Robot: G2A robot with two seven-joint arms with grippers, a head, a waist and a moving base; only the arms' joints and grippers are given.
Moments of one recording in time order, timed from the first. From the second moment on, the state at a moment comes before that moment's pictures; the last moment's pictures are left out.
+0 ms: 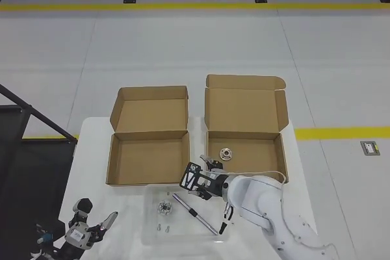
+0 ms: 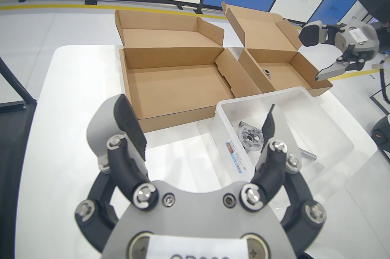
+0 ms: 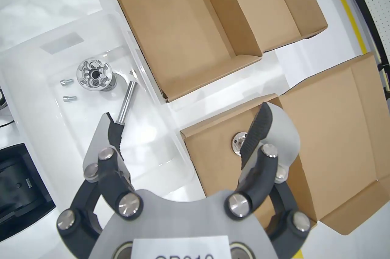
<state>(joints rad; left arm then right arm) 1.85 -1.14 -1.81 -1.82 1.05 -0.51 0.30 -0.86 -1.32 0.96 -1.75 -1.40 -0.52 0.83</state>
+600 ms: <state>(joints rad) 1.85 -1.14 -1.81 -1.82 1.05 -0.51 0.30 -0.89 -1.38 0.69 -1.69 -1.43 -0.37 0.96</state>
